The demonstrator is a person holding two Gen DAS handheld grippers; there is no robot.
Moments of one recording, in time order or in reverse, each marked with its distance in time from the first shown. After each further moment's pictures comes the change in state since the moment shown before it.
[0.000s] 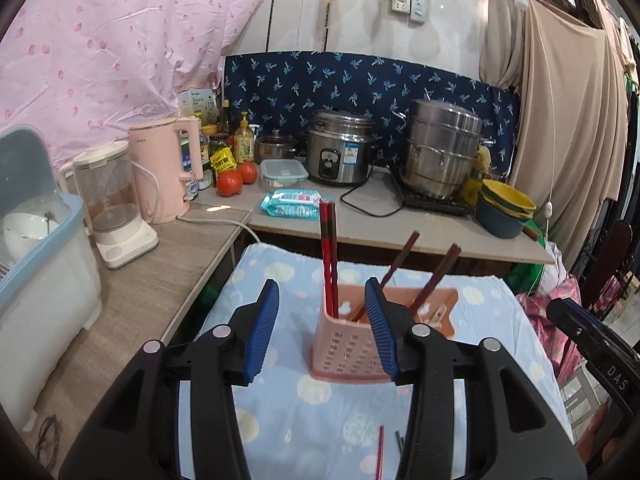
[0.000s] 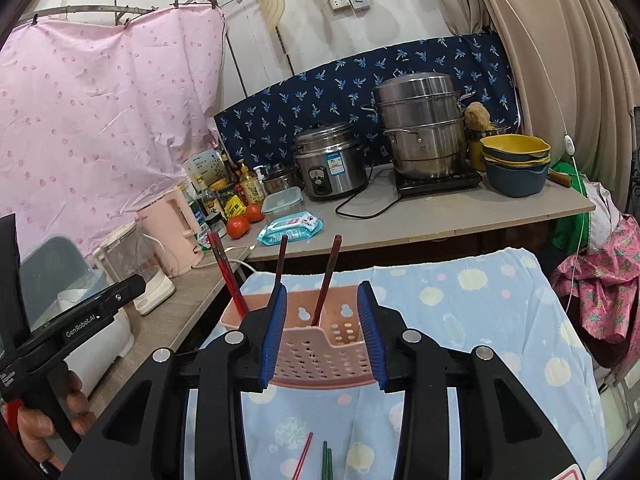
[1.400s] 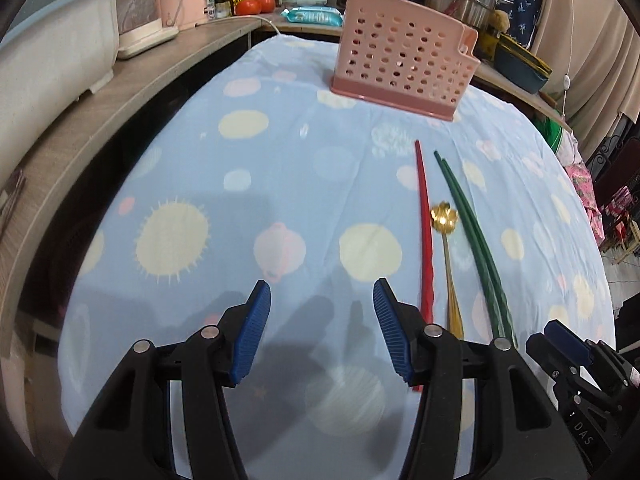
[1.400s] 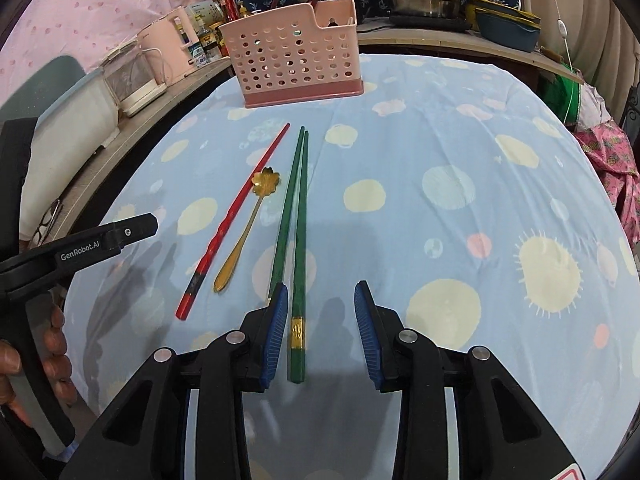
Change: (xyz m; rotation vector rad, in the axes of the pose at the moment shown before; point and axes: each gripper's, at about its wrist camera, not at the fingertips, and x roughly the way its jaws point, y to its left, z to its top) left arm -0.029 0.012 -0.240 -0.039 0.456 0.038; right arm -0.061 -0.014 -0.250 -0.077 0.464 -0.055
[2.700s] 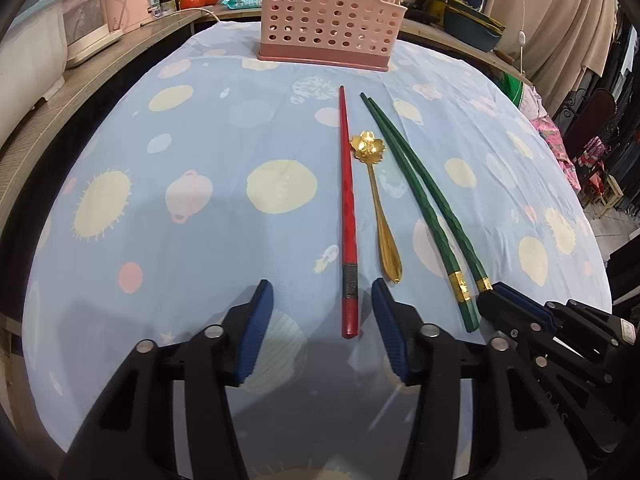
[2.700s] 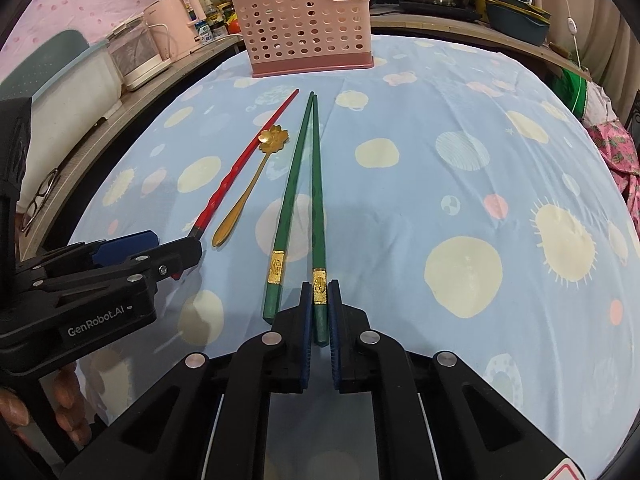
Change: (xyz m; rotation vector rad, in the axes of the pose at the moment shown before) left arm 0.009 -0.043 -0.037 0.129 0.040 -0.090; right arm 0.011 0.008 -0.020 -0.032 0.048 -0.010
